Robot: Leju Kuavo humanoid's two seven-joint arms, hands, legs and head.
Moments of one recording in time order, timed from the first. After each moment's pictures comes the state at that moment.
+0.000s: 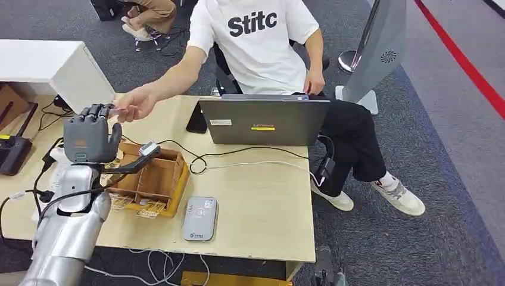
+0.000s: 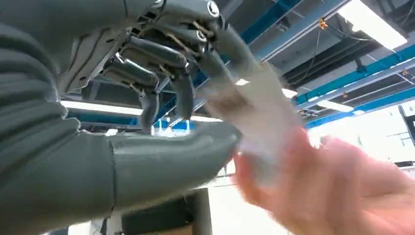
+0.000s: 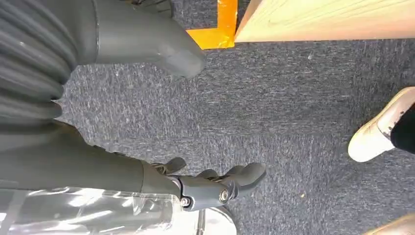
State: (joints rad) left arm -0.51 0.14 -0.19 -1.06 -1.51 0.40 0.03; right arm -0.21 0.27 -0.45 -0.23 0.51 -0.66 -0.46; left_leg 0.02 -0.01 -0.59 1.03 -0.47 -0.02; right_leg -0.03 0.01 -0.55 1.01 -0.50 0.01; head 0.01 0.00
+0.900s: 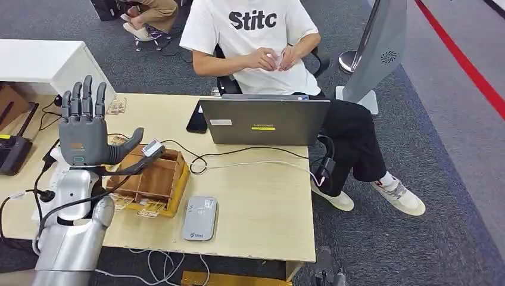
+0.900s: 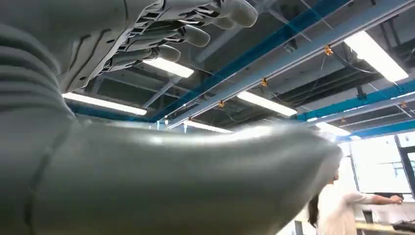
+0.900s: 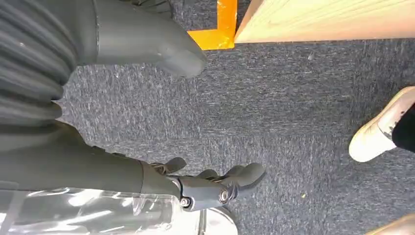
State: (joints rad) left arm -0.43 0.09 -0.18 -1.27 -1.51 0.37 0.02; right arm -0.21 0.27 -0.45 -0.23 0.49 -0.66 -0.47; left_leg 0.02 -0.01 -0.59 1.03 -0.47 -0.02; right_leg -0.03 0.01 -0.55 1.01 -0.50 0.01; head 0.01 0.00
